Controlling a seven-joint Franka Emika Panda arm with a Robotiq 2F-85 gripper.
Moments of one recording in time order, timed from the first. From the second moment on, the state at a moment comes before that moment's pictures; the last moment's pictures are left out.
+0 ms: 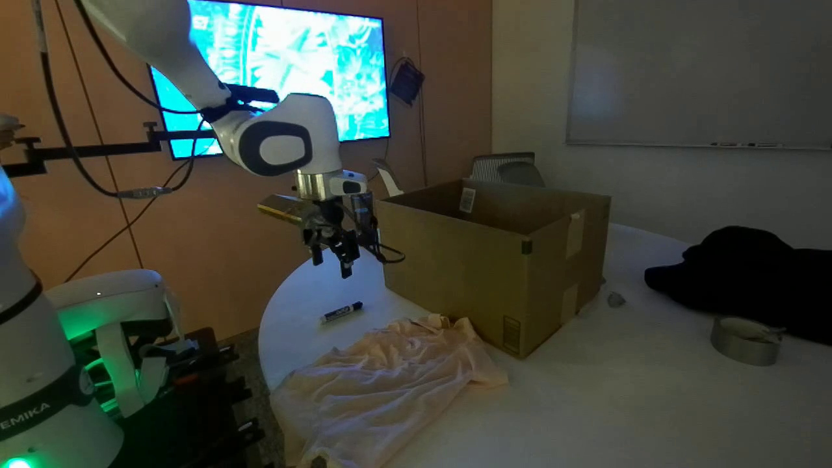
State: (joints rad) arm 0.16 -0.05 0.07 -2.61 0.13 2.60 -0.24
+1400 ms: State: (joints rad) arm 0.31 0.35 0.22 -2.50 0.08 2.92 0.14
